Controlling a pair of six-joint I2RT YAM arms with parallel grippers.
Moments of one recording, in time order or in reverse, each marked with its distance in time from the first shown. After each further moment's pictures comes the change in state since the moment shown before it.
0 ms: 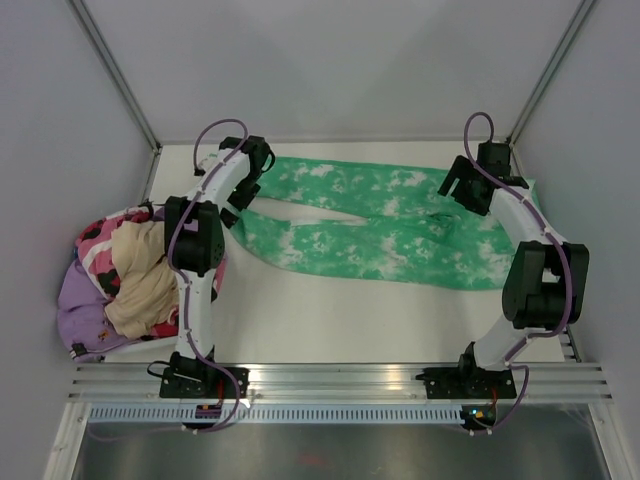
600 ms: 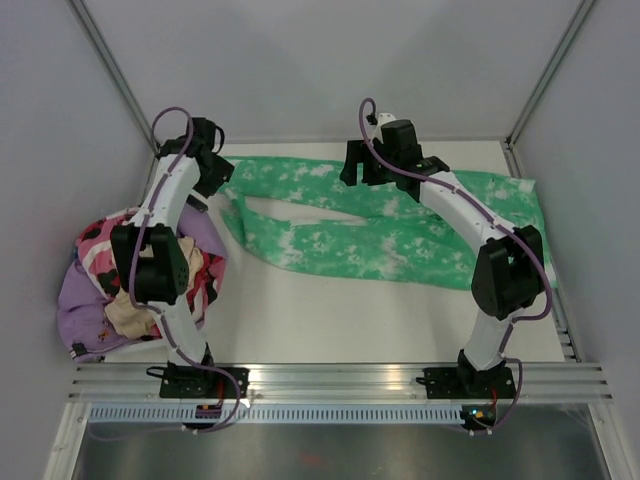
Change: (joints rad) left arm 0.169 -0.320 -0.202 0.310 0.231 0.371; right arm 0.484 0.133 0.307 0.085 -0.128 -0.158
